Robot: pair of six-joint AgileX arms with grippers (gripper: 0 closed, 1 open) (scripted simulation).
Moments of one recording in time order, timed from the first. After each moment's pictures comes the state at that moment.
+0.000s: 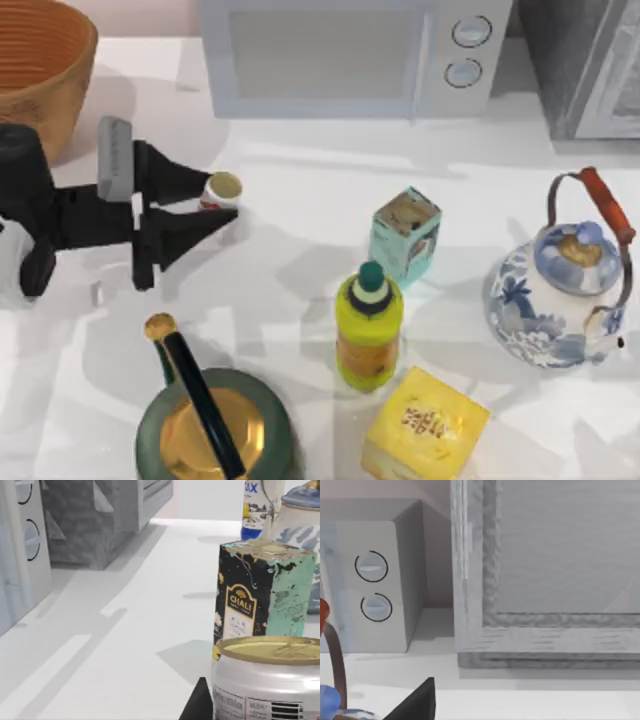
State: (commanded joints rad) left arm -0.04 2.27 0.90 1.17 1.41 0.20; right arm 0.00 0.00 0.00 0.00 0.00 0.00
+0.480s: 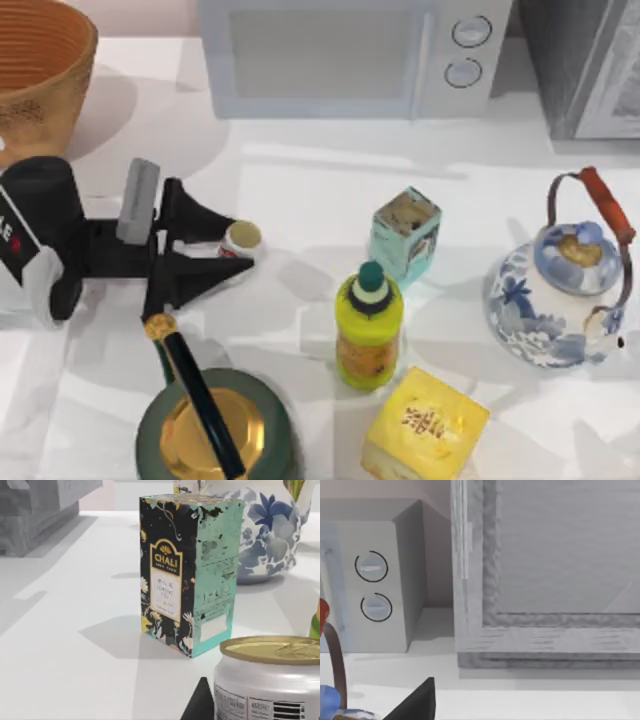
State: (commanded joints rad) left arm -0.08 2.43 0.95 1.27 1.54 0.22; right arm 0.00 0.00 0.00 0.00 0.00 0.00
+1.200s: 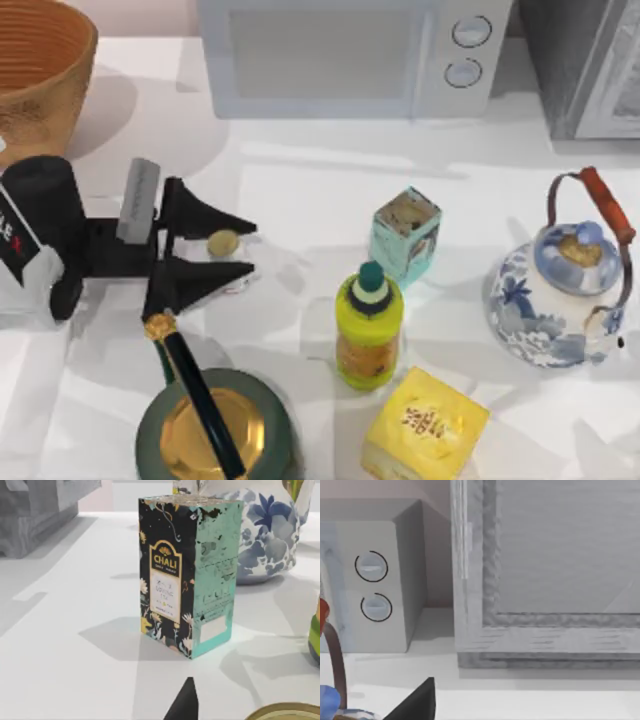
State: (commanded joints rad) left arm -0.08 2.43 0.95 1.27 1.54 0.22; right arm 0.00 0.00 0.00 0.00 0.00 0.00
